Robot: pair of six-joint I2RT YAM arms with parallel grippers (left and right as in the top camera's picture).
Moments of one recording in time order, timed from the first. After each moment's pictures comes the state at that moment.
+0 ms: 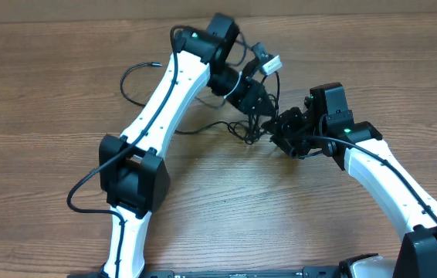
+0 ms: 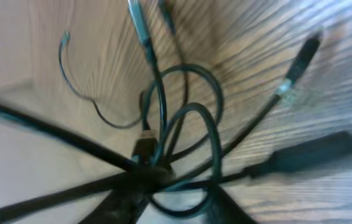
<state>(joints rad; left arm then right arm) -0.46 2.21 2.22 -1.37 0.92 0.33 0.24 1.50 0.97 -0.46 -0.50 1.09</state>
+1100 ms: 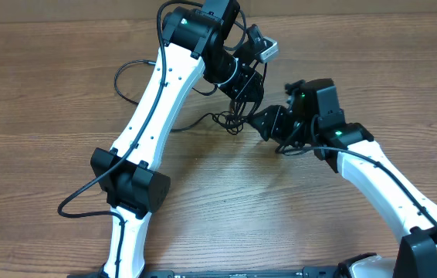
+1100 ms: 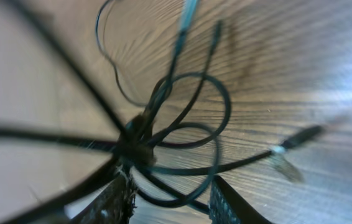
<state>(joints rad) -0.46 2.21 2.44 -1.52 0.66 0.29 0.32 1.50 0.97 -0.31 -0.54 0.67</state>
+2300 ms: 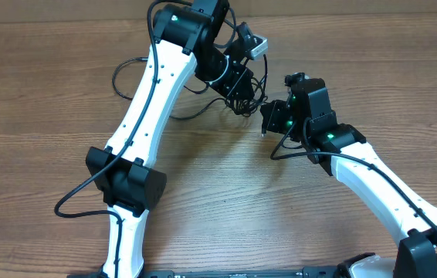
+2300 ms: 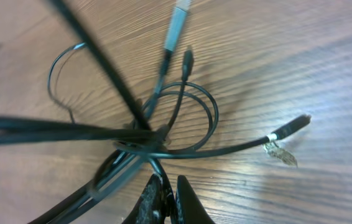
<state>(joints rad) -0.42 2.21 2.44 -1.56 0.65 0.29 0.36 1.50 0.97 -0.23 -0.17 0.63</state>
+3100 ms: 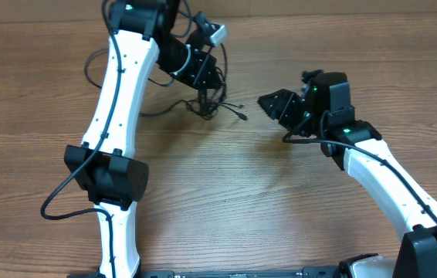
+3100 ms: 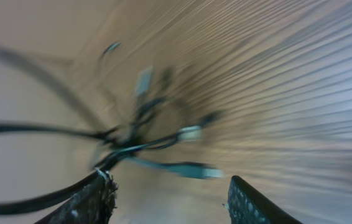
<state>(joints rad) -0.27 2.21 2.44 -1.62 0.70 0.33 0.26 1.50 0.96 -0.17 -0.49 0.82</state>
